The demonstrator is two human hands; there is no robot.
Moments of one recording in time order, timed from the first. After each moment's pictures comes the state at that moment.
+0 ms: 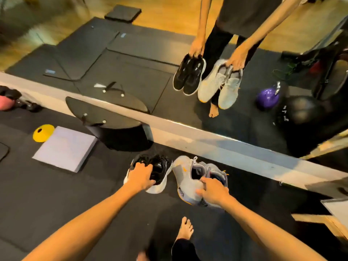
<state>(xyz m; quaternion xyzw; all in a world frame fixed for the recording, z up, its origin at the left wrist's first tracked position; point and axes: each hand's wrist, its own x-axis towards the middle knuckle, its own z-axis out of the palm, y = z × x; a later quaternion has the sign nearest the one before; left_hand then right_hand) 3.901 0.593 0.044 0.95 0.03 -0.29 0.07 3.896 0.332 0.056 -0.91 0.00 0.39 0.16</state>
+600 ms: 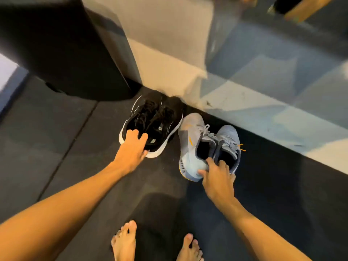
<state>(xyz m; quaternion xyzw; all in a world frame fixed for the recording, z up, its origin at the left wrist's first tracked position) 4.035 0.623 -0.477 0.97 0.02 -0.23 0.12 4.011 0.359 -0.468 -0.95 0.06 0.29 0.09</state>
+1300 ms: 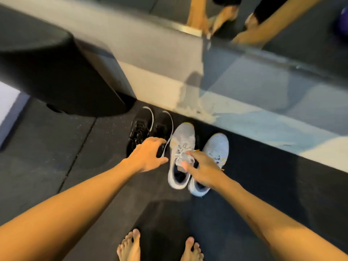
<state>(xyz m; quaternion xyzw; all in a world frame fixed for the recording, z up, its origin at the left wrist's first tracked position) 4.084 0.578 -0.409 0.92 -0.01 -0.33 0.22 4.069 0.365 -0.407 -0.86 0.00 0.38 0.33</state>
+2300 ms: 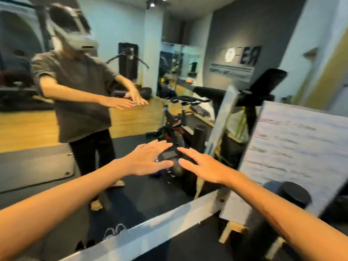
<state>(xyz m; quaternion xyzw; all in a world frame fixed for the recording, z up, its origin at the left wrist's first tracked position) 4.031 0.410 0.494 0.81 -0.57 -0.03 0.16 3.873 0.242 0.501 -0.97 0.11 -0.05 0.23</state>
